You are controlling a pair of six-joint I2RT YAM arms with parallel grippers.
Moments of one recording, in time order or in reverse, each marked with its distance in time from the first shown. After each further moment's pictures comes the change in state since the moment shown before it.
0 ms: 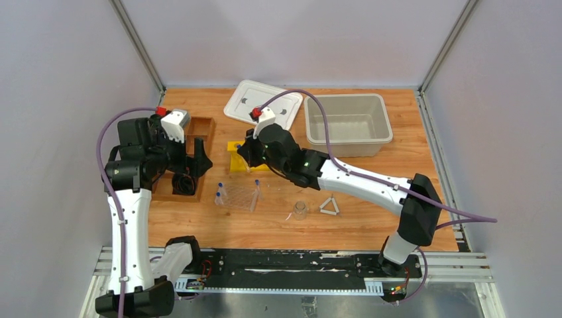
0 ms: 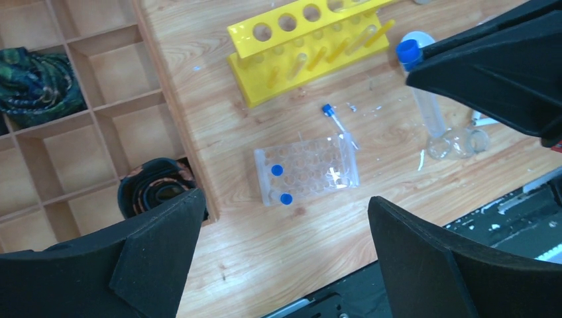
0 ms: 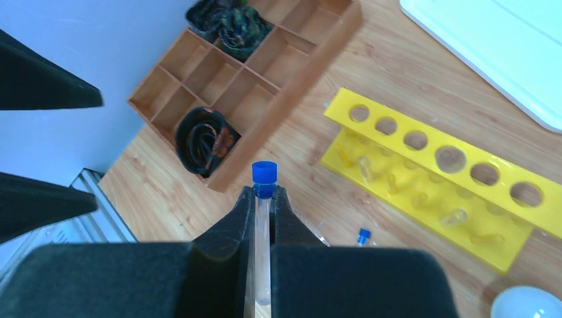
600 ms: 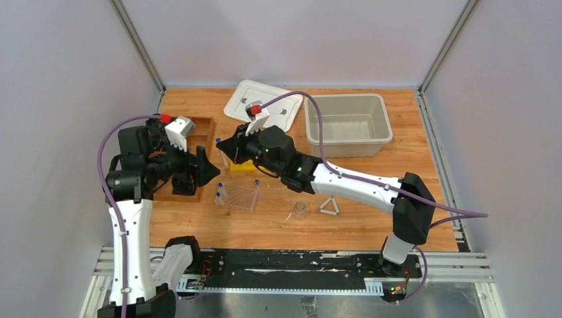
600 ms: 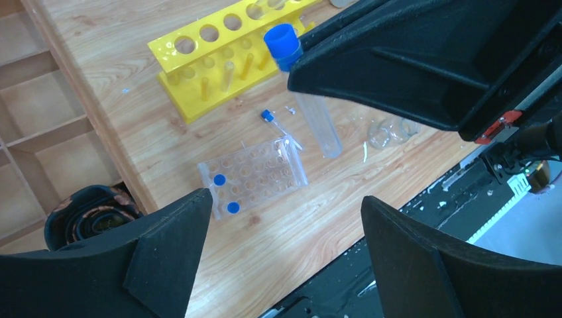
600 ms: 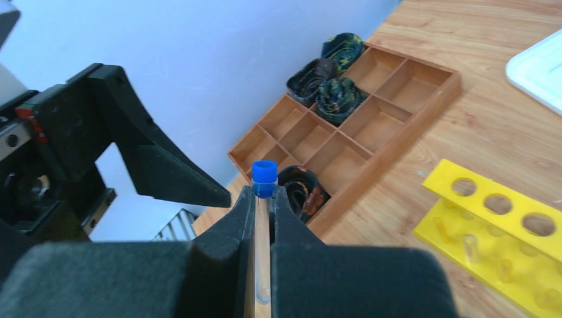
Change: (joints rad) left arm 0.001 -0.078 -0.062 0.000 0.213 0.001; right arm 0.035 0.040 -0.008 0.334 -0.087 0.071
